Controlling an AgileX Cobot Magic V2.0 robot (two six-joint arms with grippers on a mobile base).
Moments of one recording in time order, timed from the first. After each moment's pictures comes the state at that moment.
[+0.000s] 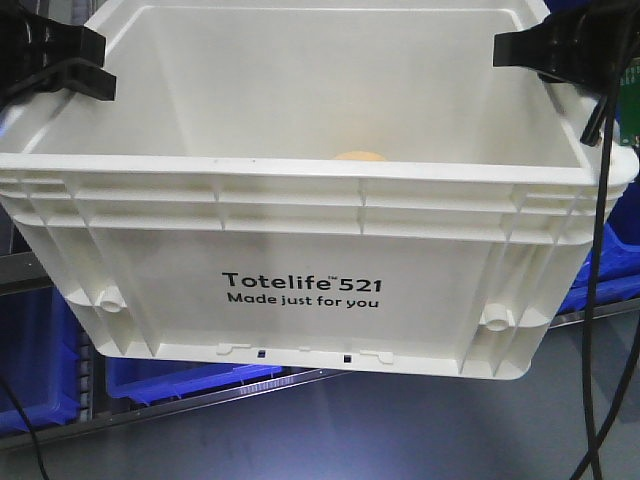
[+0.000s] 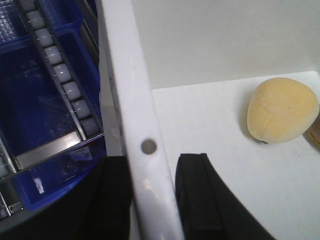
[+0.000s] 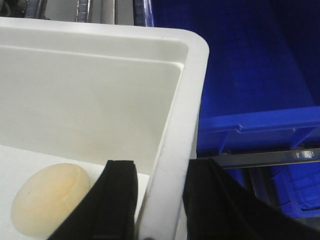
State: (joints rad) left arm -0.15 1.36 -1.44 -0.33 1.03 0.07; right arm 0.34 1.24 -1.24 -0.20 0.66 0.31
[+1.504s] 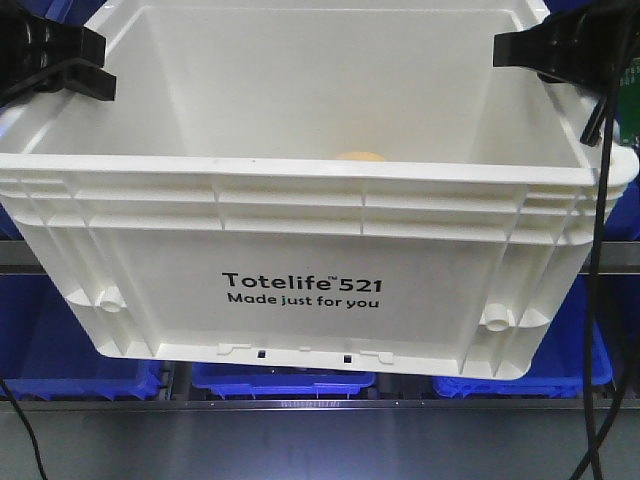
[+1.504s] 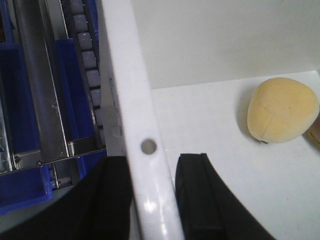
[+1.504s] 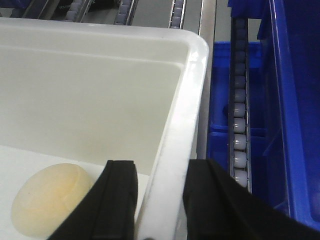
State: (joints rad) left arm -0.15 1.36 -1.44 -0.33 1.03 0.07; right arm 0.34 1.24 -1.24 -0.20 0.66 0.31
